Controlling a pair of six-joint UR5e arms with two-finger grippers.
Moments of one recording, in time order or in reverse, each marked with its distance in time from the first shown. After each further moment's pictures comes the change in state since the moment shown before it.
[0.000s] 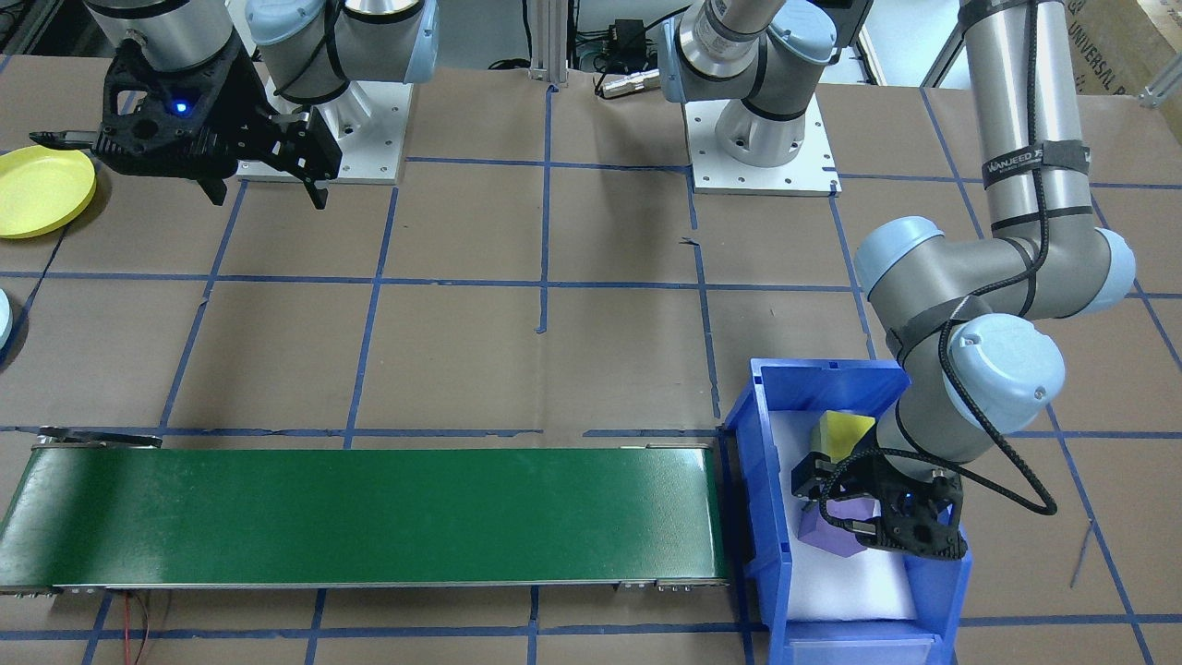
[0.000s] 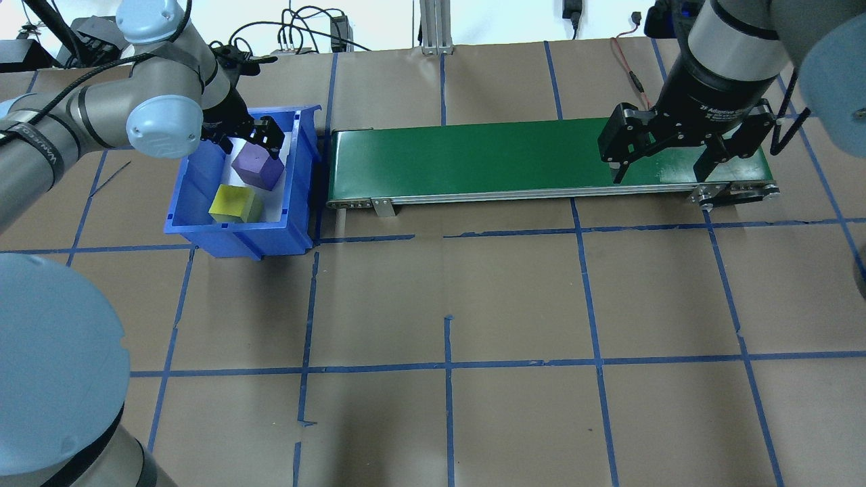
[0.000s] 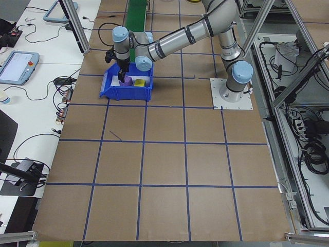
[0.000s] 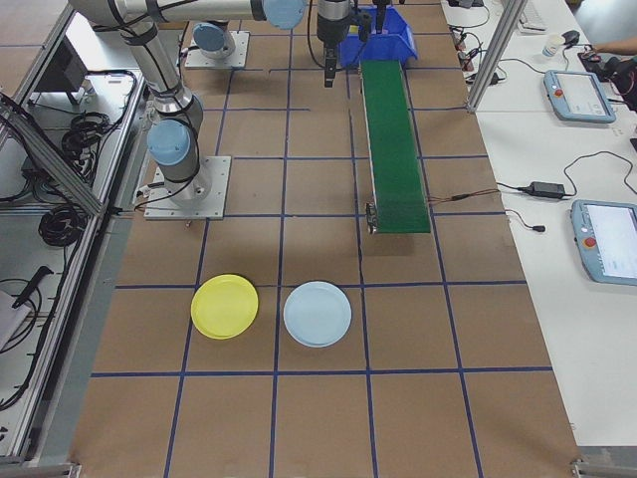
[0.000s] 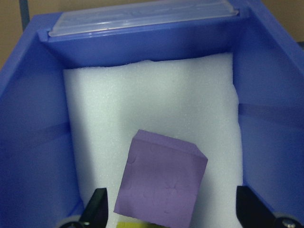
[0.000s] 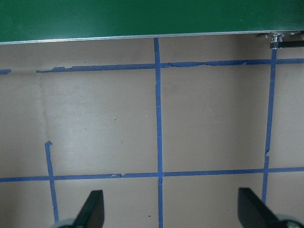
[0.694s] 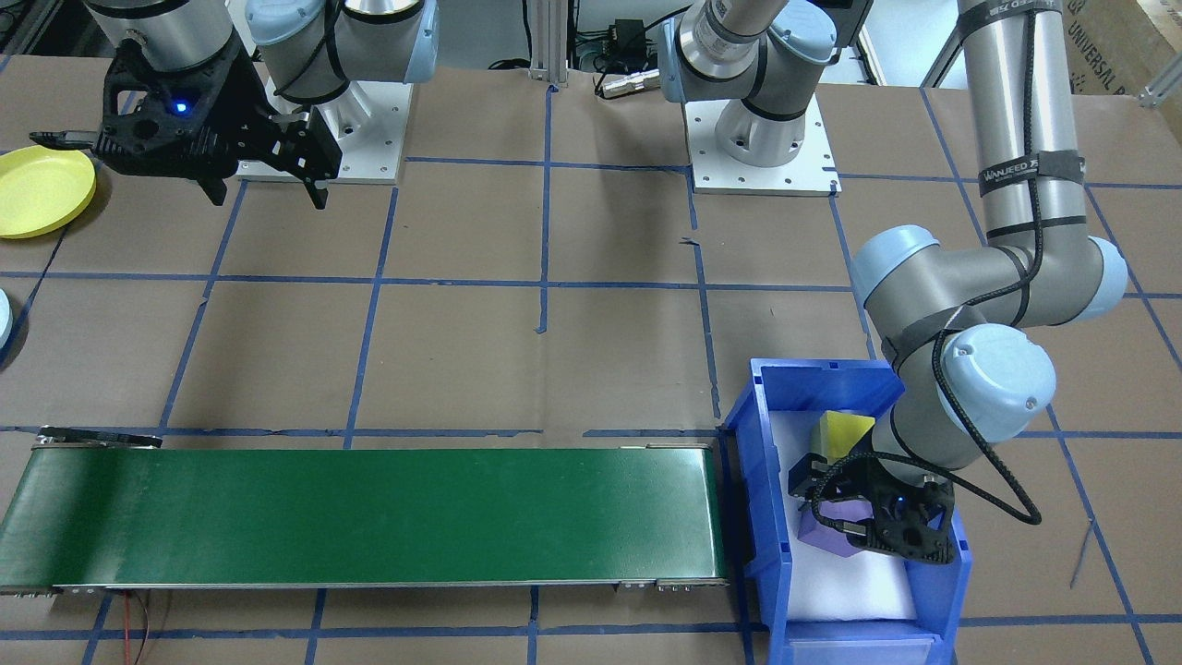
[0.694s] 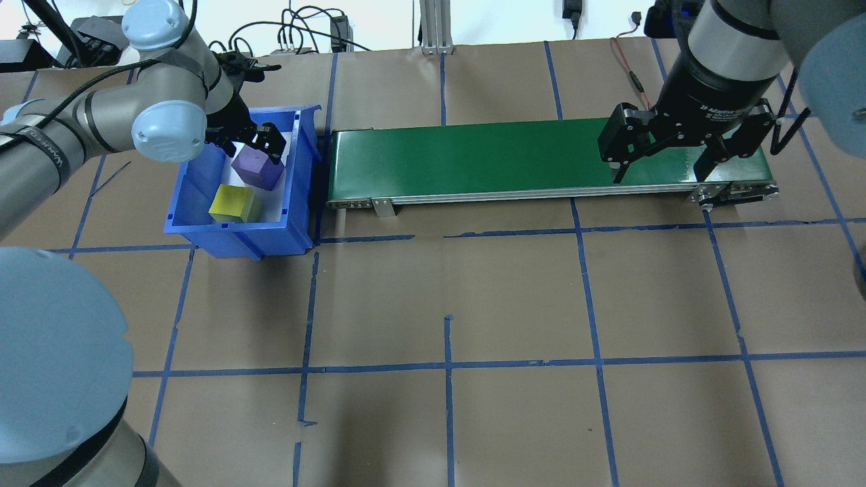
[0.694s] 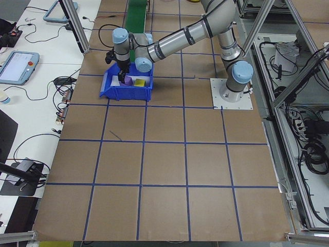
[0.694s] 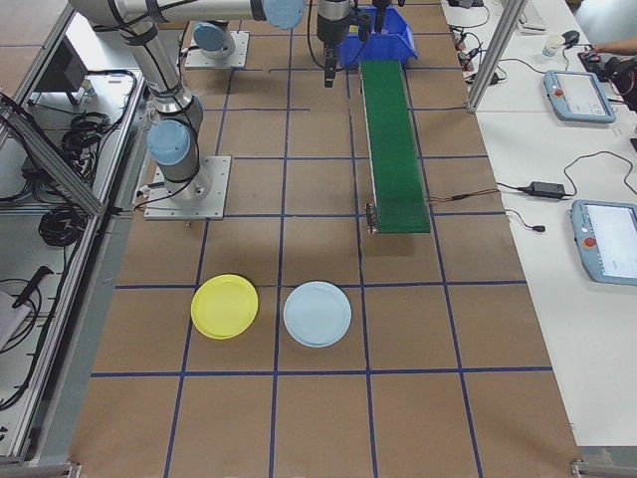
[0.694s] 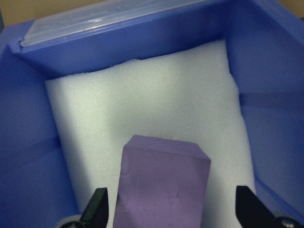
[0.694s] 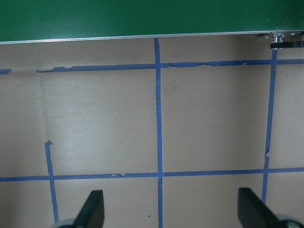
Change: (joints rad) left arm 0.001 -0.019 -0.006 0.003 0.000 0.031; right arm 0.000 0.000 0.000 0.000 0.000 -0.003
